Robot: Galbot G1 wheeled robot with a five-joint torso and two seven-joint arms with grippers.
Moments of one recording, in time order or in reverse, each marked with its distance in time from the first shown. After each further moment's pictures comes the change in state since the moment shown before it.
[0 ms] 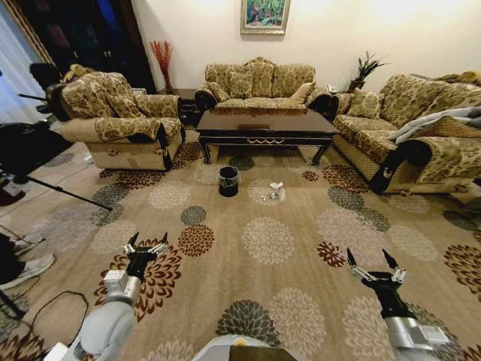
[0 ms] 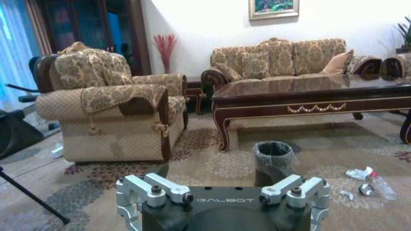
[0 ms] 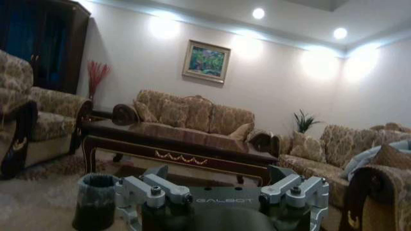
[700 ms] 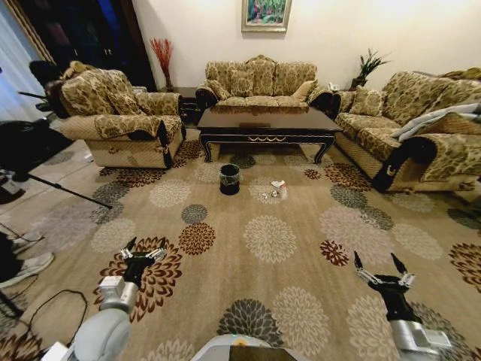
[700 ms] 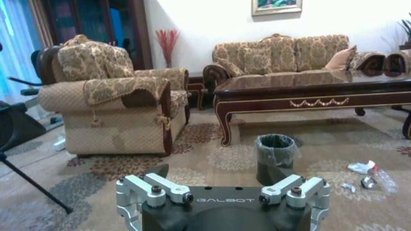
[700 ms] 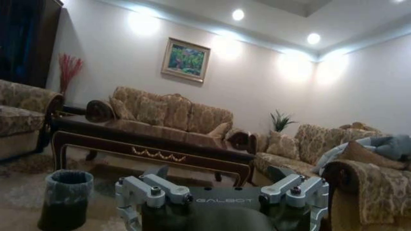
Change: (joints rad) left arm 0.042 0.001 -0.015 -0.004 -0.017 -0.026 0.004; right arm 0.022 0.019 0.025 -0.033 -0.008 0.012 0.064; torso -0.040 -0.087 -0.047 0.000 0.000
